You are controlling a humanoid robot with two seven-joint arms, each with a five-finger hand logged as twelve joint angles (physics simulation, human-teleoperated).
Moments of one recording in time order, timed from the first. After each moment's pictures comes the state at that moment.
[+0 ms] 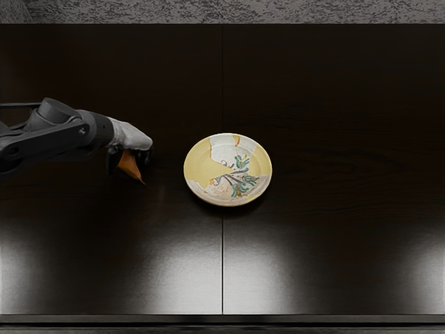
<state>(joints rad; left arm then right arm) -1.34 0.45 0.15 -1.12 1.54 -0.47 0.11 -0.08 0.00 -0.06 0.12 0.04 0.06 -0.10</state>
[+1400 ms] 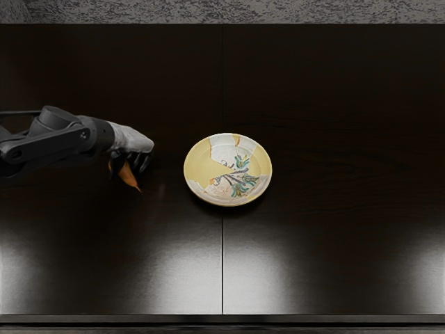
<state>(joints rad) -1.31 0.44 0.15 -1.10 1.50 -0.42 0.11 -0.08 0.00 -0.06 0.12 0.04 0.06 -0.10</state>
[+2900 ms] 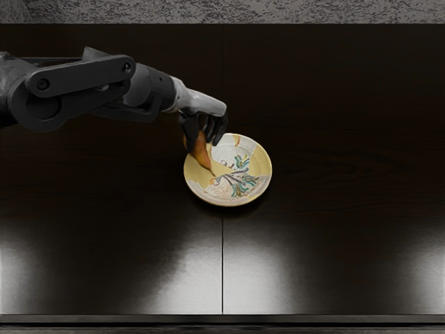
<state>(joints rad) -1.58 0.28 0.15 -1.12 1.09 -0.44 0.11 -0.08 0.00 -0.06 0.12 0.04 0.06 -0.10</state>
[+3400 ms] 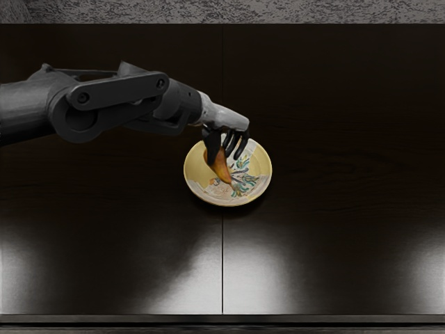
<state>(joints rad) -1.56 0.17 0.15 -1.06 1.08 -0.44 0.12 -0.08 0.00 -0.06 0.12 0.04 0.06 -0.10</state>
